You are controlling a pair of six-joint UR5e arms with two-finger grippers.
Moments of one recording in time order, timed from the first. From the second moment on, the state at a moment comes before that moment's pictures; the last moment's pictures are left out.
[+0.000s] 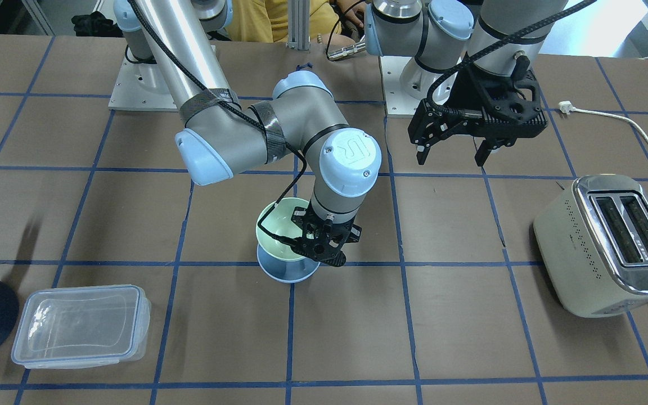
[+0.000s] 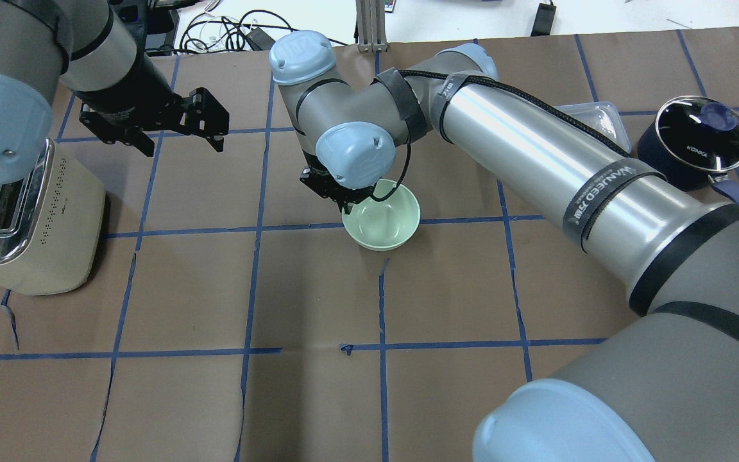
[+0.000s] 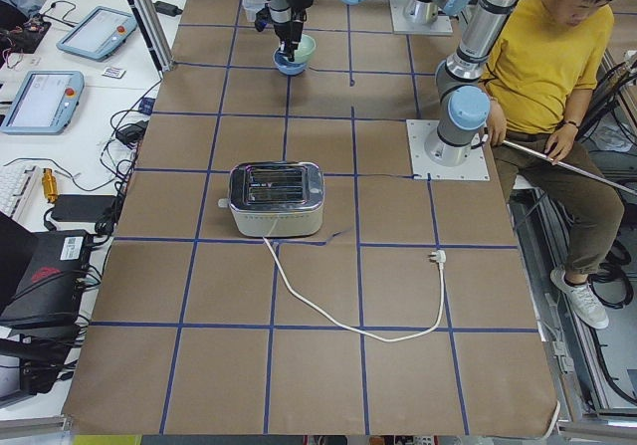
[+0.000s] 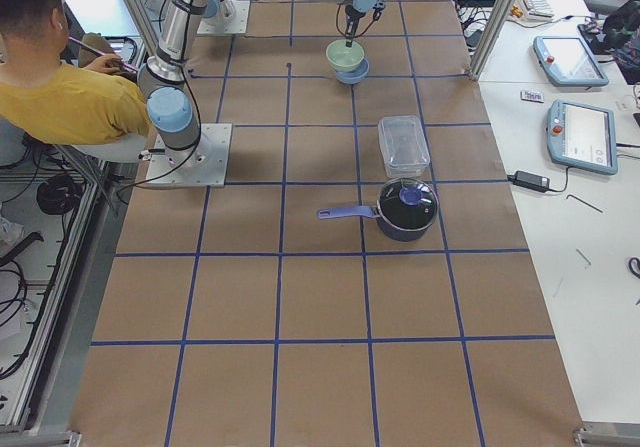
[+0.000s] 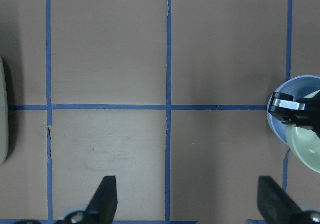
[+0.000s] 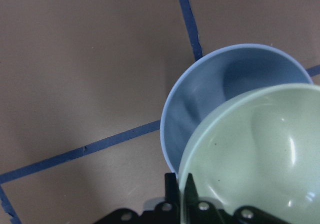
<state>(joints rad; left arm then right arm) -1.58 -1.55 -1.63 -1.44 1.60 -0.02 2.05 -0.97 1.32 -1.83 -1.58 0.79</state>
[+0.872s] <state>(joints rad) -1.58 -1.54 -1.63 -1.44 1.59 -0.03 1.98 -1.06 1.31 -1.79 -1.59 0.69</state>
